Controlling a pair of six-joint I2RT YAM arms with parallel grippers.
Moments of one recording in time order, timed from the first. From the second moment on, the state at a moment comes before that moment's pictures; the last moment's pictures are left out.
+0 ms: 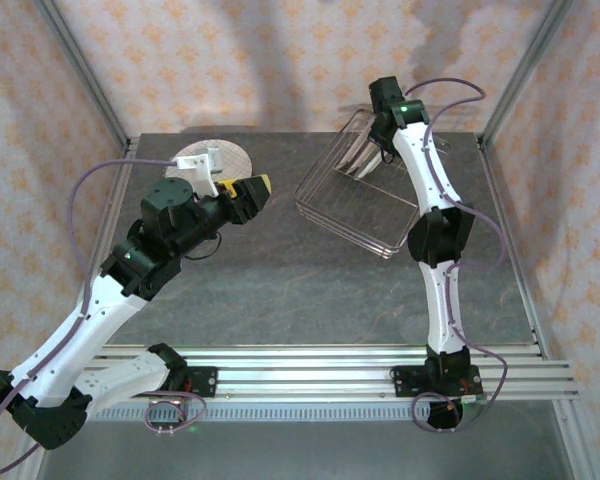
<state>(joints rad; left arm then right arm) -0.56 0.99 1.18 -0.36 0.01 -0.65 0.25 2.36 2.60 -1.24 0.33 0.80</state>
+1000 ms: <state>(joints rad) -0.58 0.99 1.18 -0.34 0.01 -0.67 0.25 2.15 2.61 -1.40 0.40 0.83</state>
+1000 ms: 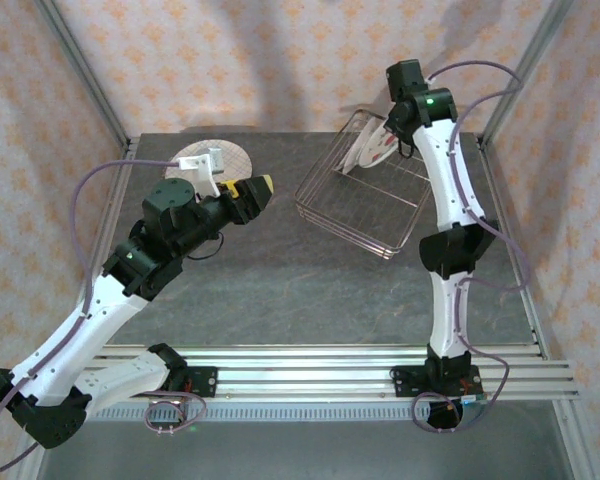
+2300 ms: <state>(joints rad) -0.63 1.46 1.37 -0.14 0.26 -1.12 0.24 1.37 2.07 -1.57 0.42 0.87</state>
